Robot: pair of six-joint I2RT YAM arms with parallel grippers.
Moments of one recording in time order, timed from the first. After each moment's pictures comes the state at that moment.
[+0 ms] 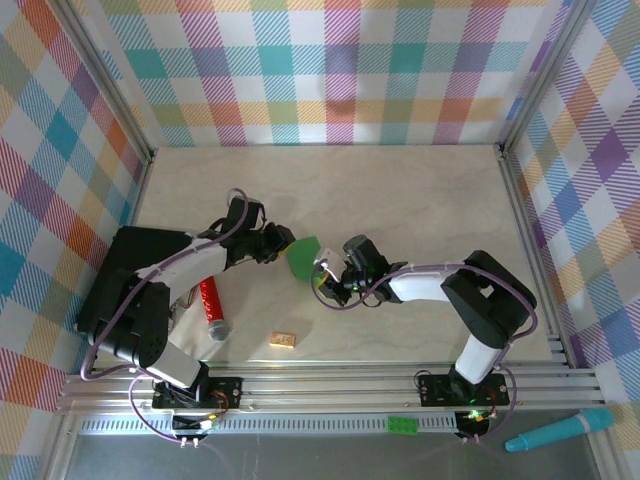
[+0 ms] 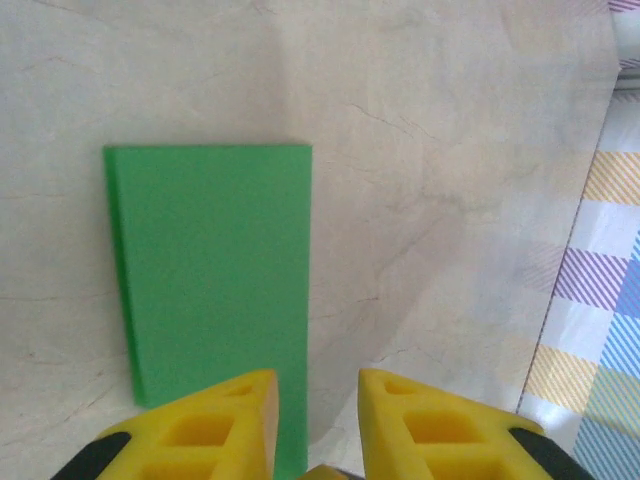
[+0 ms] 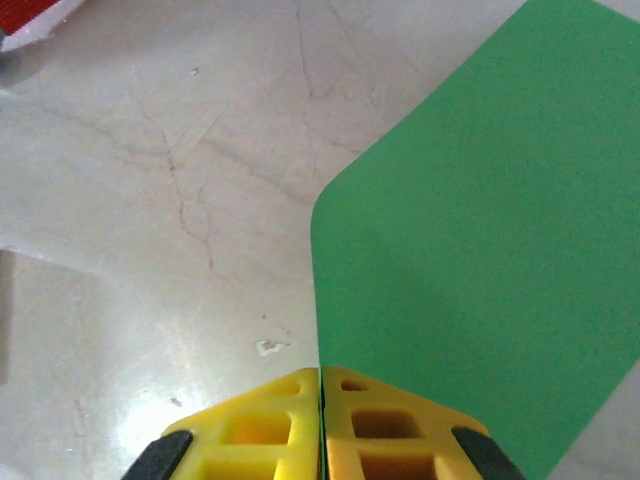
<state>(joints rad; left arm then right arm) -0.38 1.55 0.92 -0.21 0.39 -0.98 0.77 1.70 0.75 0.17 -0.43 -0.19</state>
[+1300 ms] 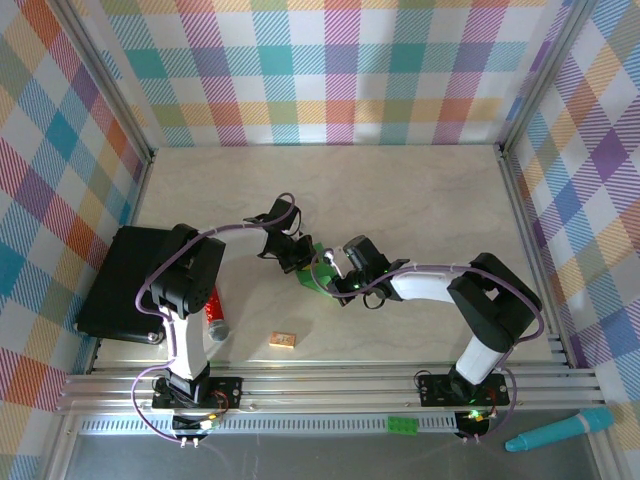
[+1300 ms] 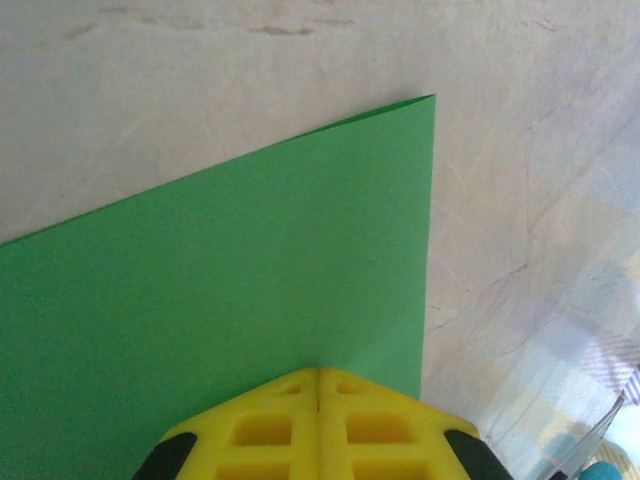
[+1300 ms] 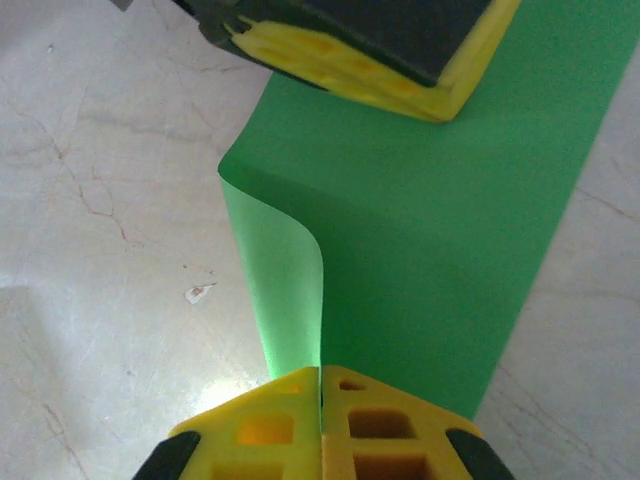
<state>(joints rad) -0.48 1.95 1.16 -0.35 0.50 -0.79 0.77 1.67 0.77 0.00 -0.27 0.07</state>
